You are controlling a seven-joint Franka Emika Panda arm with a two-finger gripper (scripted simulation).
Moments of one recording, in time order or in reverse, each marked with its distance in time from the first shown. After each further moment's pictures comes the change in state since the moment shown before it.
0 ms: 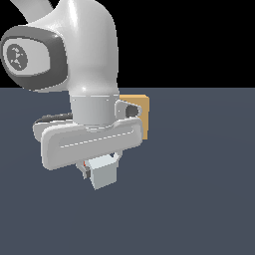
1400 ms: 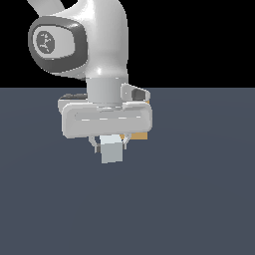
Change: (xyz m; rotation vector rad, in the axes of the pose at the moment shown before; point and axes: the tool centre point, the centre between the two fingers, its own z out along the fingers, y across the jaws) arm 0.030 0.037 -0.029 0.003 0.002 0.298
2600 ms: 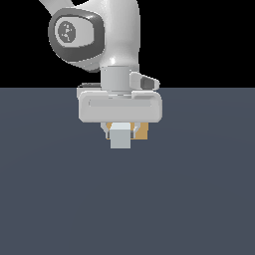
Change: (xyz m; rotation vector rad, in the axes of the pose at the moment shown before) arm 0.021 0.030 -0.022 0.003 -0.001 0.228
